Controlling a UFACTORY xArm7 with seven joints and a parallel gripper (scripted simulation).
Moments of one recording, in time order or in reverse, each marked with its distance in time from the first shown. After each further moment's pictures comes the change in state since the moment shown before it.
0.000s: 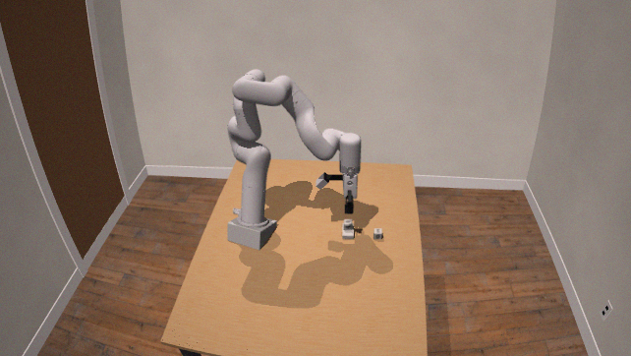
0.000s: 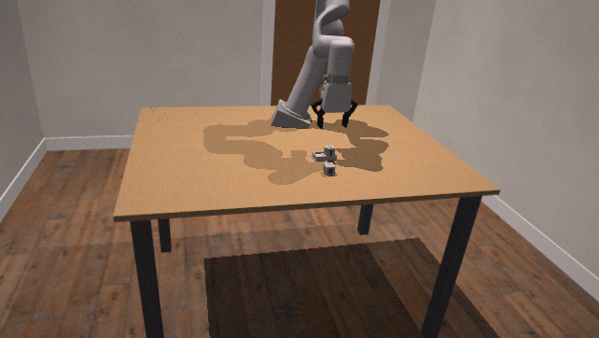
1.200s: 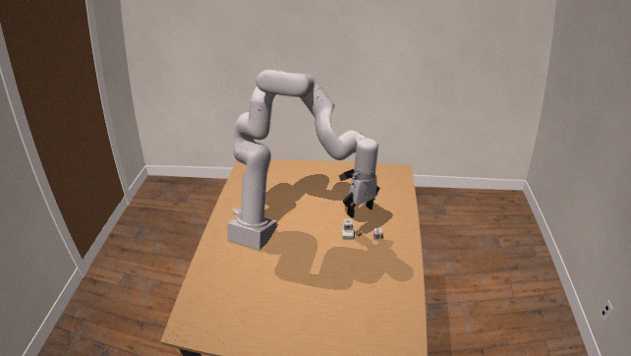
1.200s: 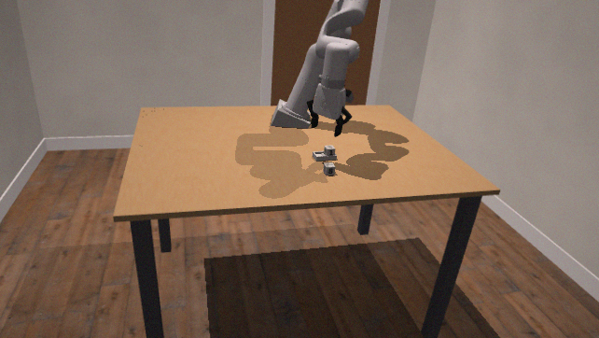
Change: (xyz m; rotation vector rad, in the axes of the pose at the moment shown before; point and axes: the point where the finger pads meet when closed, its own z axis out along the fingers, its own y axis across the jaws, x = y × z) arm -0.042 -0.041 -0.001 0.043 0.046 0.907
